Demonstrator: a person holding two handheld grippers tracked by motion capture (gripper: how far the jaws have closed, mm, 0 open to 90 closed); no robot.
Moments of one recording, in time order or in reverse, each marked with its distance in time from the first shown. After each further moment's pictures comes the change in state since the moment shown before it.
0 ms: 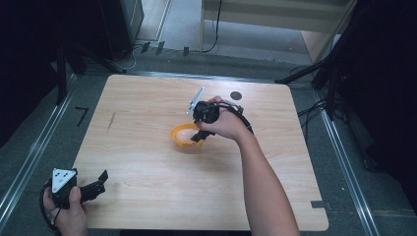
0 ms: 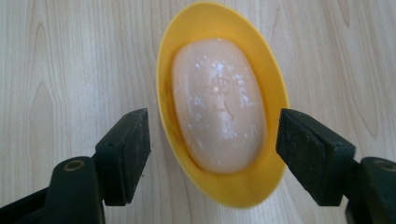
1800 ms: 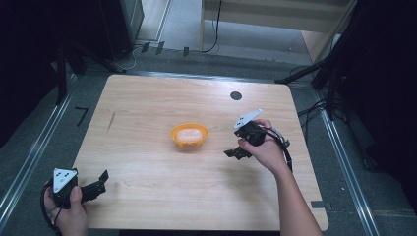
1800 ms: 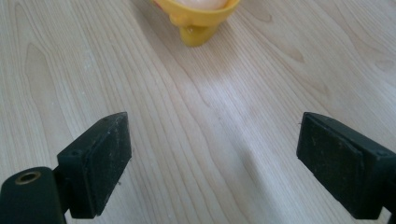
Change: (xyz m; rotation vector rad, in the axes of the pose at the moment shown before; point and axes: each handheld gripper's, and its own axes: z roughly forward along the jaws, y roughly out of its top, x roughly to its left) left arm -0.001 0.000 0.000 0.002 0.007 0.012; right arm 0.048 -0.132 -0.038 -0.189 -0.175 0.323
